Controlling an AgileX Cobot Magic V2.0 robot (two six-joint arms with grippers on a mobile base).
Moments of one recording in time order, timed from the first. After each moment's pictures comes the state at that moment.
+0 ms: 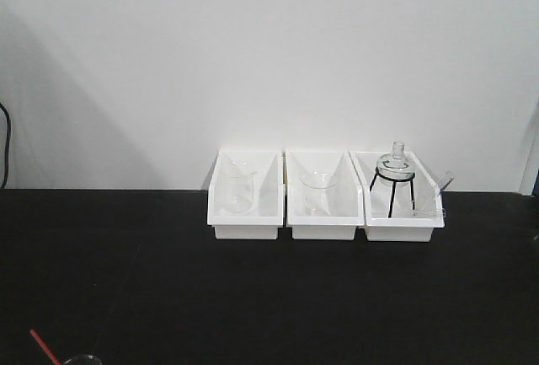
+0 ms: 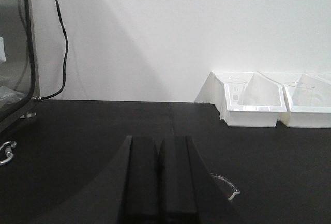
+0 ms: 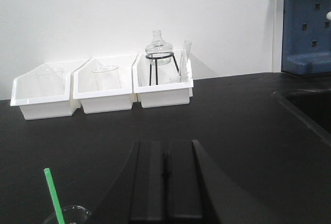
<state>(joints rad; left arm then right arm) -0.03 -0.01 0.03 -0.07 0.00 -0.02 0.00 -0.01 0.03 -0.10 0.08 0.20</state>
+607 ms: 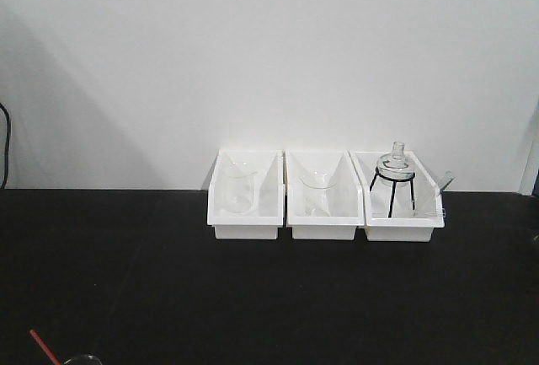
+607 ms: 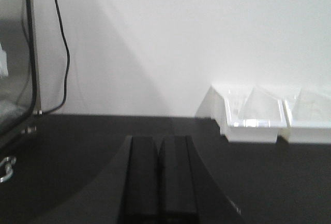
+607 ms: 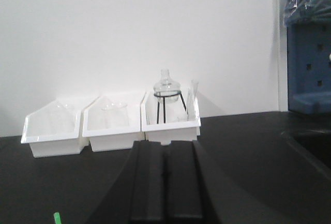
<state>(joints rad) -0.03 -0.01 0.03 -0.07 -0.08 -0.02 0.00 -0.01 0.03 -0.10 -0.07 0.20</state>
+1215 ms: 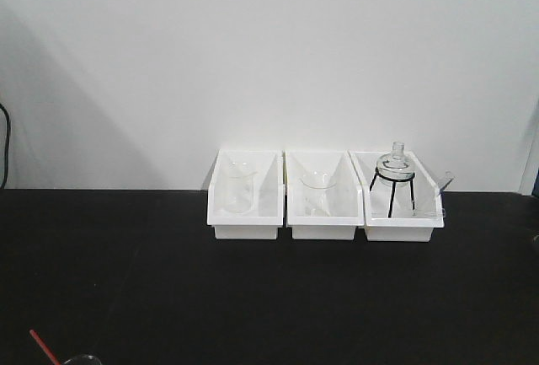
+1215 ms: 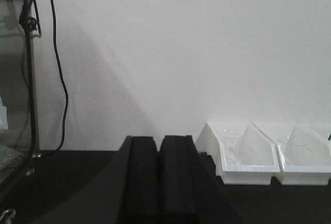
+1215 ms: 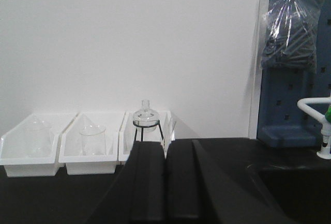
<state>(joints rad) -0.03 0.29 -0.43 -0.08 0.11 -0.02 0.00 0.33 -0.54 -0.20 0.26 0.19</state>
